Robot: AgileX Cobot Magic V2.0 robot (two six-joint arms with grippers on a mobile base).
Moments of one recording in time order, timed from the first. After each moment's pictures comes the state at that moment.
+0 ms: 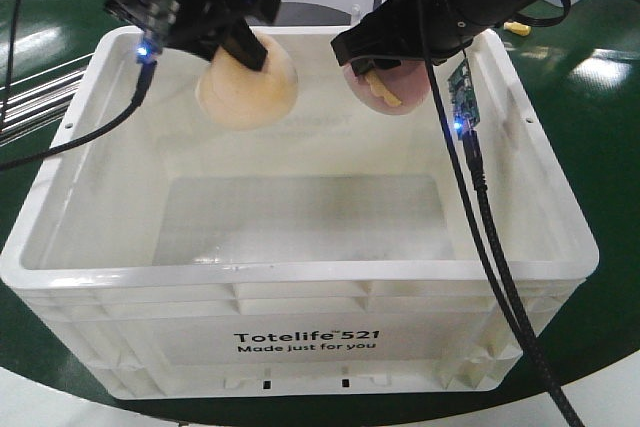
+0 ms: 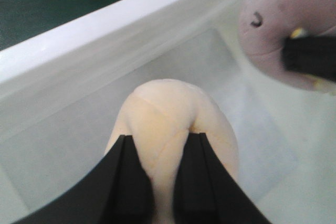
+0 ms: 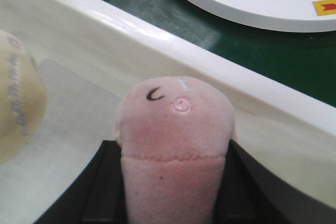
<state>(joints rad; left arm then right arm) -0.41 1.74 -1.83 -0.32 1.26 0.03 0.49 1.64 -1.59 0.09 0.94 -0.06</state>
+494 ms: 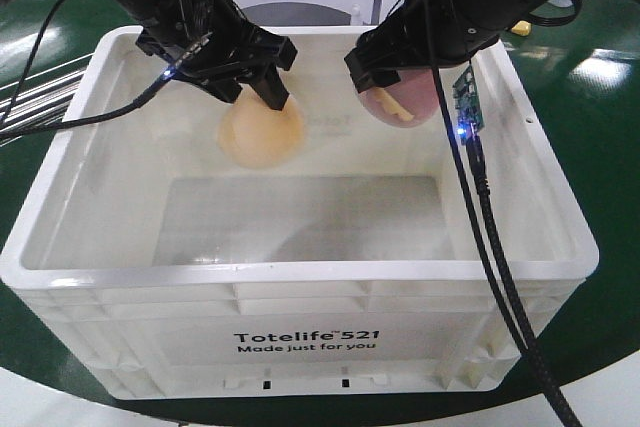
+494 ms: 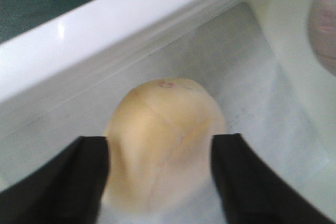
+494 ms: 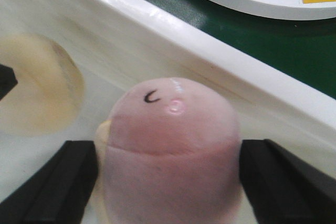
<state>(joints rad) -0.41 1.85 -1.83 -0.31 1.26 0.05 0.49 1.64 -1.59 0.03 1.00 -0.10</state>
